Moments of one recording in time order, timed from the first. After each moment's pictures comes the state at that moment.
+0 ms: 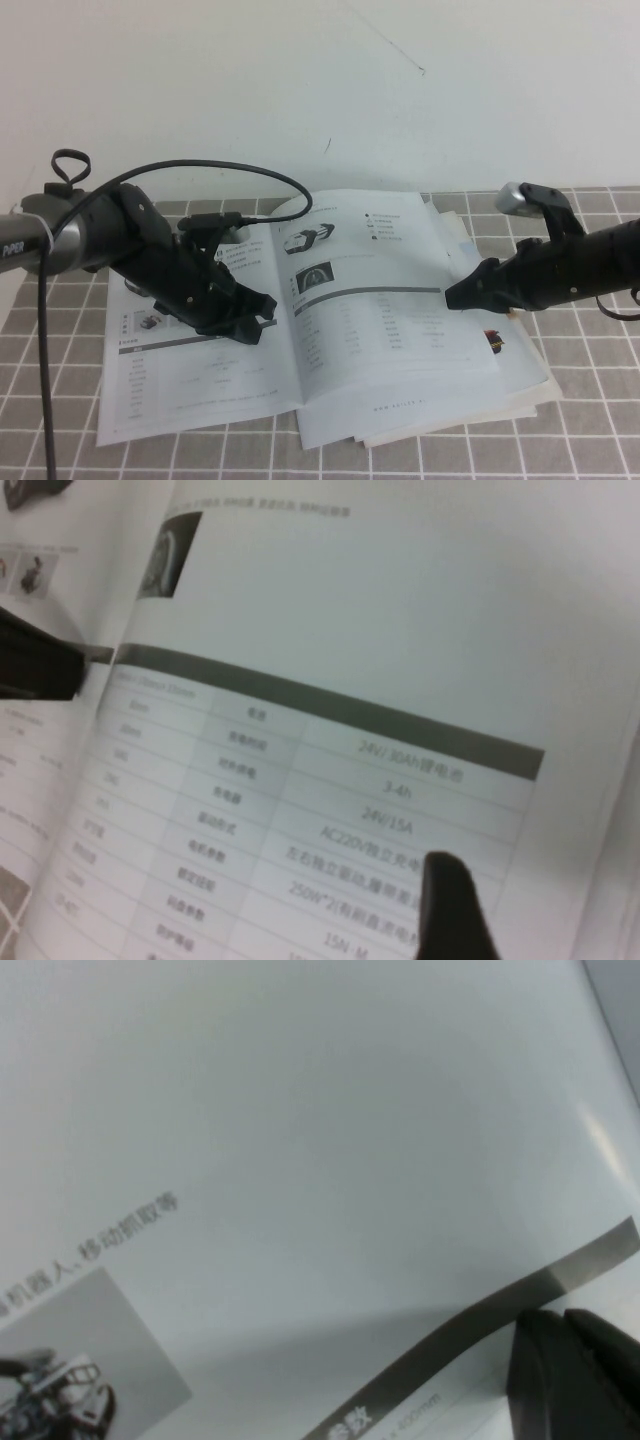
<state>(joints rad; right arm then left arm) 0.13 2.06 -1.18 1.27 0.73 -1.23 -0.21 2.05 -1.33 -0.61 0.72 0.47</state>
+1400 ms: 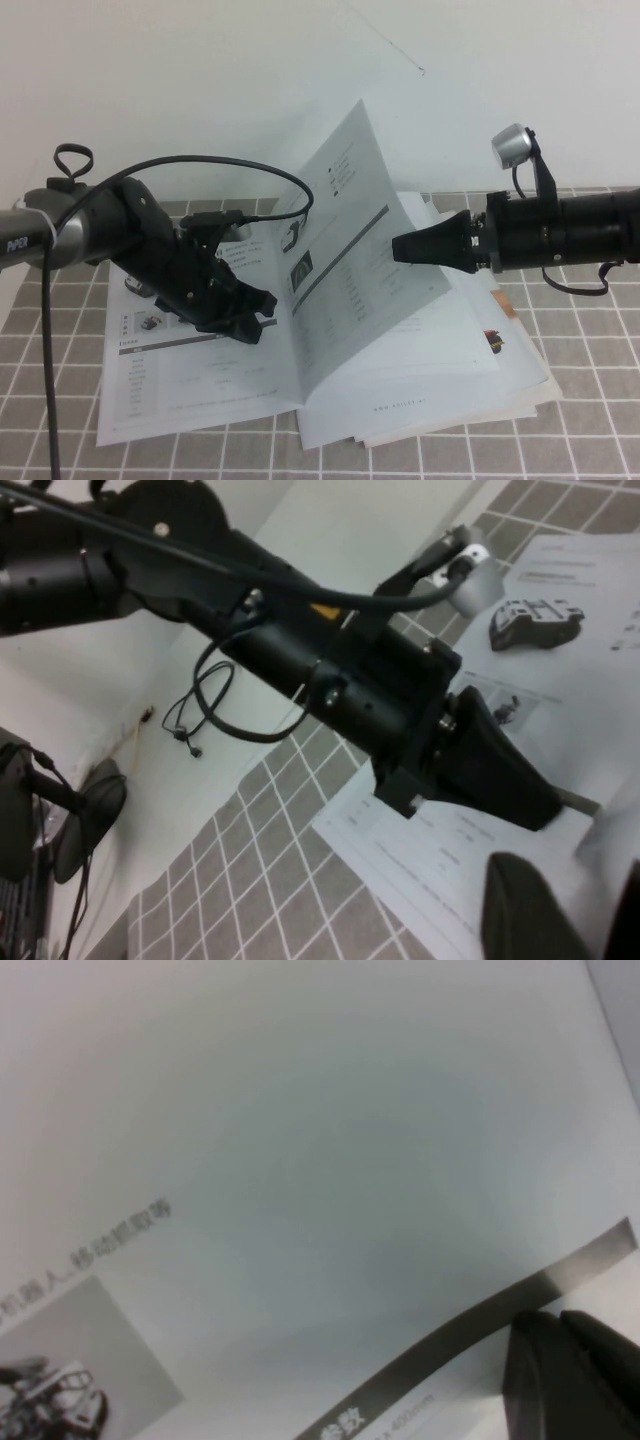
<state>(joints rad) 0.17 2.03 -1.22 1.58 1.19 -1.48 -0.21 2.06 -1.36 -0.60 0.77 0.45</state>
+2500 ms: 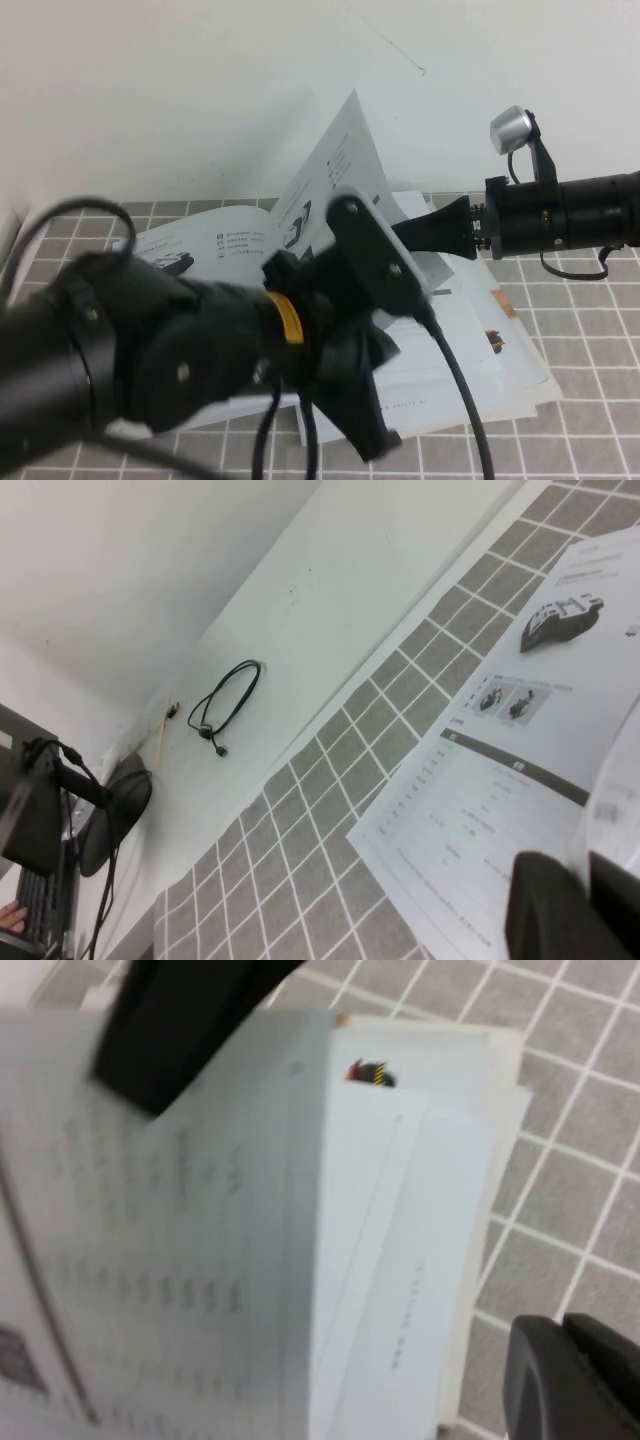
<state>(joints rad) 0.17 2.03 -1.28 1.55 1.22 -1.41 -0.78 1.38 -1.01 -0.20 0.45 0.43</state>
